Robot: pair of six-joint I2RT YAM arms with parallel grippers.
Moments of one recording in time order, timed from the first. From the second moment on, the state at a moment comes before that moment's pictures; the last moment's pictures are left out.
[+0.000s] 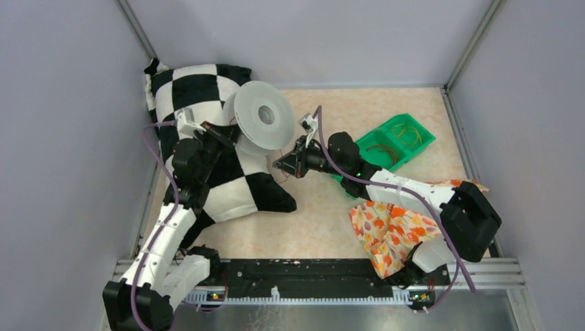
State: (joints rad) left arm -0.17 0.91 0.72 0.19 0.12 -0.84; right arm 0.85 1.46 0.94 0.44 -0.37 0.50
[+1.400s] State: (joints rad) left arm -0.17 0.87 0.83 0.01 0.02 -0.66; right arm 0.89 1.56 0.98 0.88 -0.55 0.73
